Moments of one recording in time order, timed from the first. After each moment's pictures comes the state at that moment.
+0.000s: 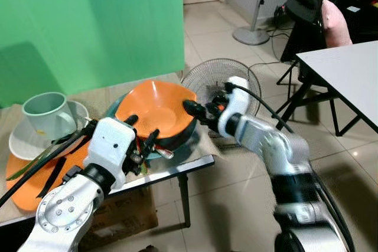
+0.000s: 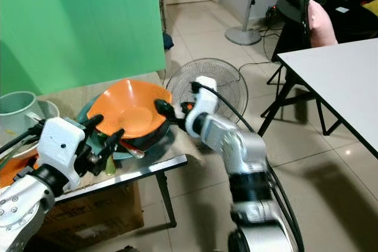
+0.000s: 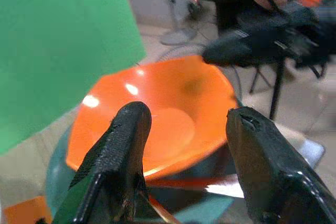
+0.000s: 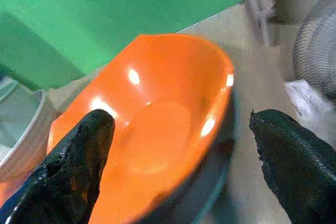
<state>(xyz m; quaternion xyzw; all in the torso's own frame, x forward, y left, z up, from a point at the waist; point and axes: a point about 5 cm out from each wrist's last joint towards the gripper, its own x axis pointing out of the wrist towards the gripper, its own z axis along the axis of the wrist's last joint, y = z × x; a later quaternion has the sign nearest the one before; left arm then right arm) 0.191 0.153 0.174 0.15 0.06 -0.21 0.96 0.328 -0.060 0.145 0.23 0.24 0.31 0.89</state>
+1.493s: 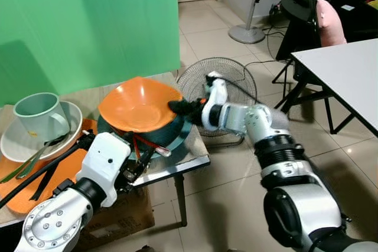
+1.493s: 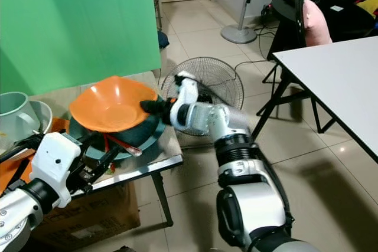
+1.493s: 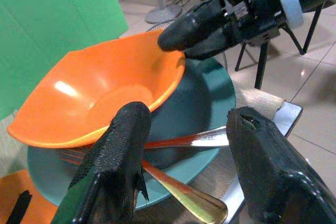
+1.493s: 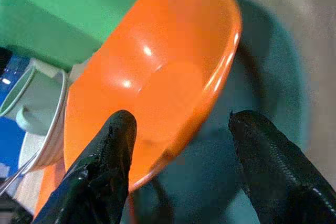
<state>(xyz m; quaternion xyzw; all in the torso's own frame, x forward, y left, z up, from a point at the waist) 0.177 0.163 0.167 0.16 0.10 -0.22 0.96 0.346 -0.035 0.139 0.27 0.35 0.33 0.83</state>
